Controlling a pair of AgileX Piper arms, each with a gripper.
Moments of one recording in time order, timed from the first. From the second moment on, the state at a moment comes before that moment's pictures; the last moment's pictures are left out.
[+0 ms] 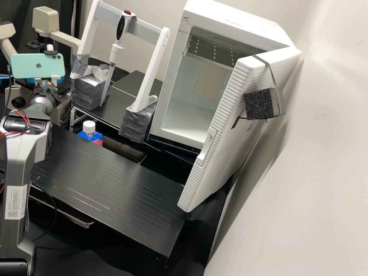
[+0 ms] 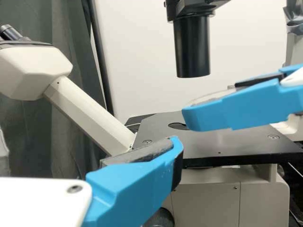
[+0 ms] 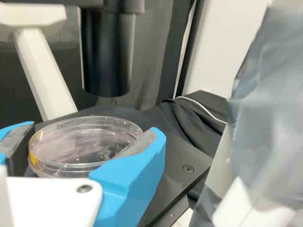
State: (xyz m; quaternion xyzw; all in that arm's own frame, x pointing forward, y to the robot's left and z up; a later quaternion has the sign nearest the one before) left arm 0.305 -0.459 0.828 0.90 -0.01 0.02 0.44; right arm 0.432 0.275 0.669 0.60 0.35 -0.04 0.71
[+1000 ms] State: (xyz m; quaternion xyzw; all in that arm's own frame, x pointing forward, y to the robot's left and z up) left arm 0.305 -0.459 0.828 0.90 -0.01 0.02 0.44; right arm 0.464 0.283 0.636 0.62 0.33 -0.04 0.71
